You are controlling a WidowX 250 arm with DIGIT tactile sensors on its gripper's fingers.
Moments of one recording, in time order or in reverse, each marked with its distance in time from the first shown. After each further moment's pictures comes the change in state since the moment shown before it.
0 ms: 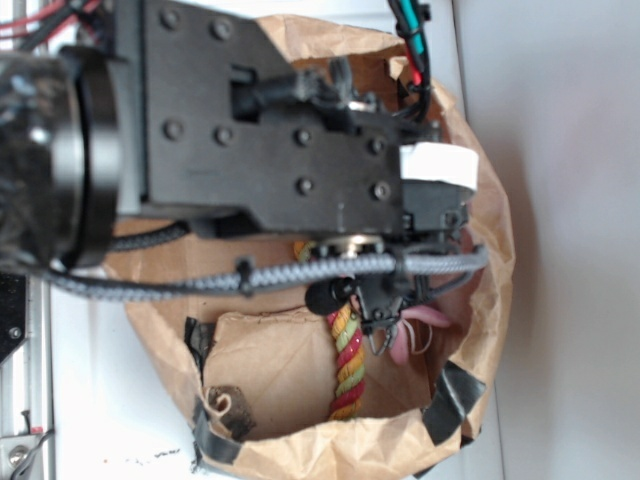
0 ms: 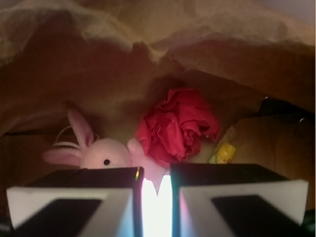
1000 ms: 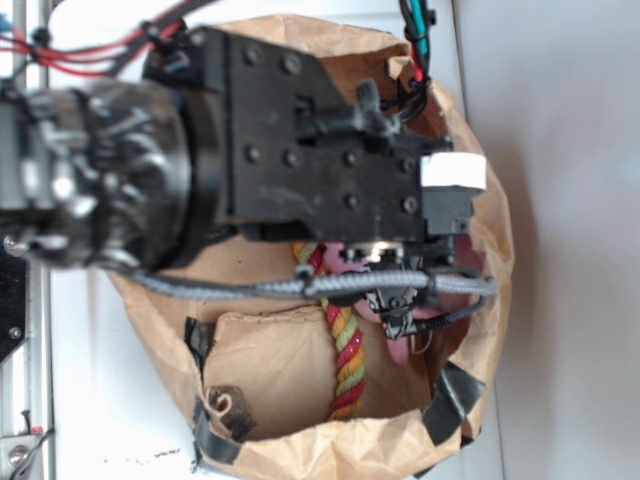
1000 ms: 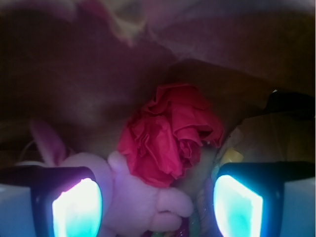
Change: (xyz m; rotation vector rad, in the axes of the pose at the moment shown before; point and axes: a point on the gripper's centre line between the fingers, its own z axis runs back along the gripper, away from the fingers) arm 0.001 -0.003 -0.033 0.045 0.013 -0.001
